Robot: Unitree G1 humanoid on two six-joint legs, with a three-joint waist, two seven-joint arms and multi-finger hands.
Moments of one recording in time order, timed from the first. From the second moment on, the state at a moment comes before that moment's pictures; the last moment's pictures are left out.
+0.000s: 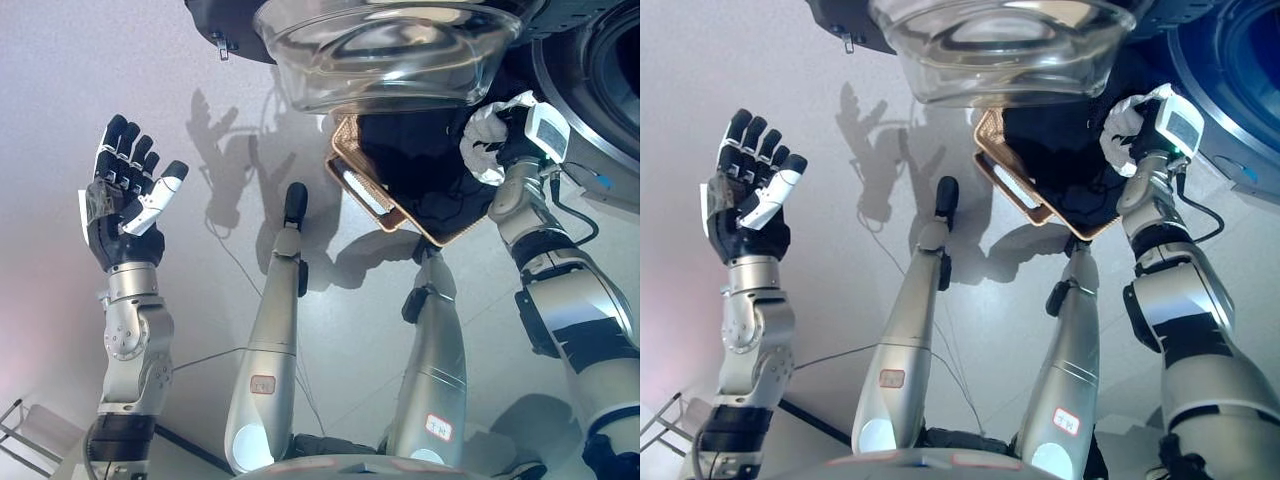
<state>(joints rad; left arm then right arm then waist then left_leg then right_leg) -0.02 0.40 0.07 -0.10 -0.57 -0.44 0.23 -1.13 -0.57 0.37 1.34 -0.29 -0.04 -0.52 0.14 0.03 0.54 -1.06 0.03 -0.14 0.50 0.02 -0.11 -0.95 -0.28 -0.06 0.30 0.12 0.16</state>
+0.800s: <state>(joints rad) -0.10 0.36 0.07 0.11 -0.57 -0.46 0.30 -0.85 -0.36 -0.03 1.06 0.69 -0.31 -0.40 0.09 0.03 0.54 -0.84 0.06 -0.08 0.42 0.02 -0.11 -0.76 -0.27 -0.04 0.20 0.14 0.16</state>
